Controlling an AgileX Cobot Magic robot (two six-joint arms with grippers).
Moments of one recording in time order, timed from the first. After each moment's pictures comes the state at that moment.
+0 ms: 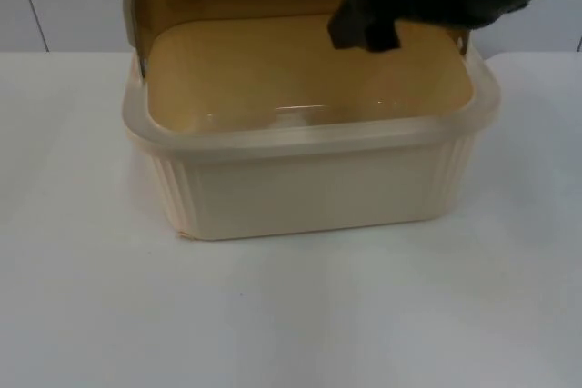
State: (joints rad) right arm 0.59 1.67 -1.16 -0.07 0.23 0.08; left arm 0.06 1.17 -1.00 -0.43 0.53 0.38
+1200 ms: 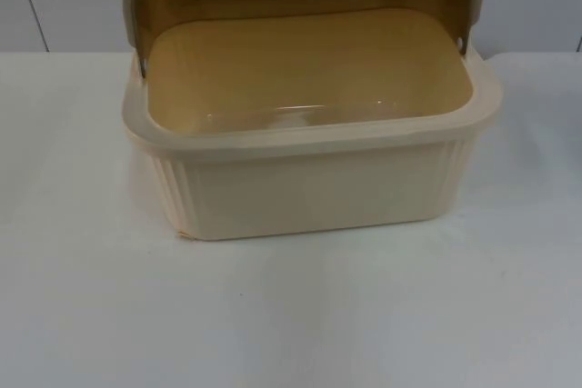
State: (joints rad) right arm -0.08 1.25 -1.38 0.15 0.69 -0.22; left arm 0.06 1.17 -1.00 -0.43 0.53 0.38
